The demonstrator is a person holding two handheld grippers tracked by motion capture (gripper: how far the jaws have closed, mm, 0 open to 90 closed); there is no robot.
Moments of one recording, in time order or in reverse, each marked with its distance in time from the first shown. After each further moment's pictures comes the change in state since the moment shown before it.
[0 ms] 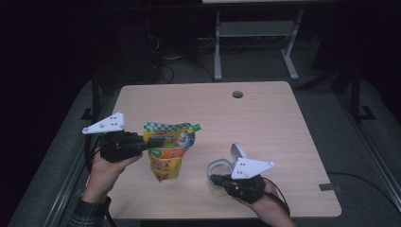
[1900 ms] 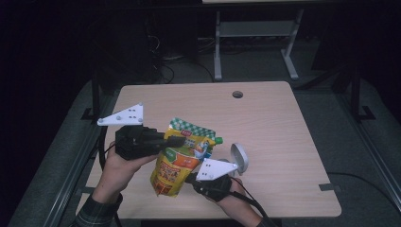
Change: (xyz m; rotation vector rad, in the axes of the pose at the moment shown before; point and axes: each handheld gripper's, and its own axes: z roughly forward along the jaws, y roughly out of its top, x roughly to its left) left arm -0.039 0.046 0.031 0.009 -0.095 0.031; right arm 0.027 0.024 0.066 -0.066 0.016 -0.095
